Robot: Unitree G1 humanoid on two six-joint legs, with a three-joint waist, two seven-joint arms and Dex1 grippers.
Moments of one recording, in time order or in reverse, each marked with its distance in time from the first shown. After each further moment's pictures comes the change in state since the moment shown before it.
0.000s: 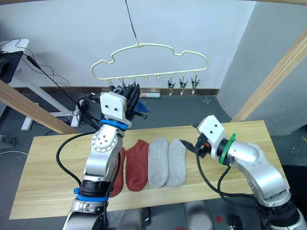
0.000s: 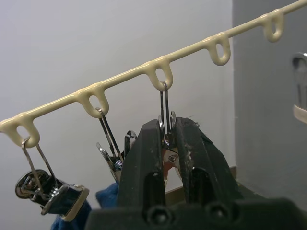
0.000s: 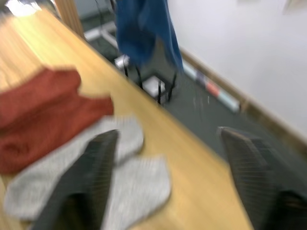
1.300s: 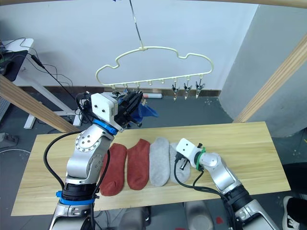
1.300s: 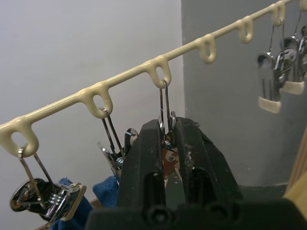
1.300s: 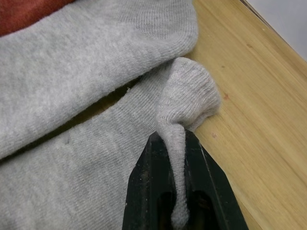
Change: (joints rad) left arm 0.035 0.107 0.028 -0.104 -0.203 0.164 -0.233; right arm -0.134 0.209 0.252 0.665 -0.421 -0.365 0.033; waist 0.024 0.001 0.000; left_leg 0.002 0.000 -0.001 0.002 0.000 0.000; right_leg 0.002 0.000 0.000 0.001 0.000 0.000
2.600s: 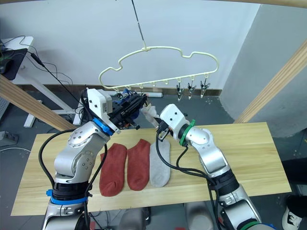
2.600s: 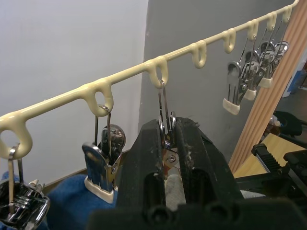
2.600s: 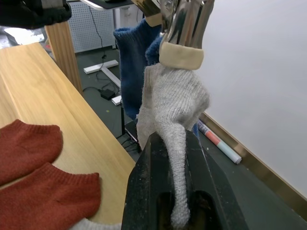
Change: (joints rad) left arm -0.020 0.049 0.041 -0.069 -0.197 0.224 -0.086; right arm -0.193 0.228 -0.128 -0.170 0.118 0.022 -0.016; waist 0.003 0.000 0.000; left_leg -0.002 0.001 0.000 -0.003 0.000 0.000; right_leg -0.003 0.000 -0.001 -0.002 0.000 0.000
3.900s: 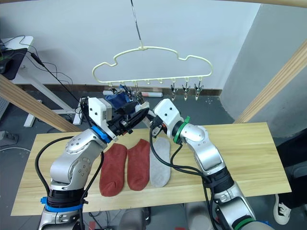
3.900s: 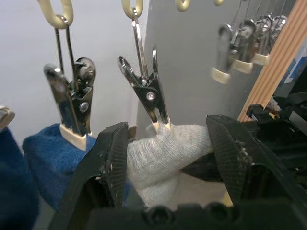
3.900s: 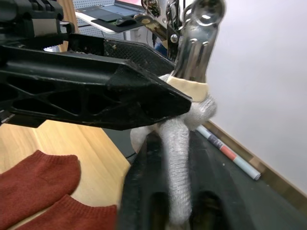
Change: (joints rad) left arm 0.081 0.035 0.004 -0.024 -0.011 0.040 -0.002; right arm -0.040 0.047 -0.002 -0.006 0.051 0.043 -0.005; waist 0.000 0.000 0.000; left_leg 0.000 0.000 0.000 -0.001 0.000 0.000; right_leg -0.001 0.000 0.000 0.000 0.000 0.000
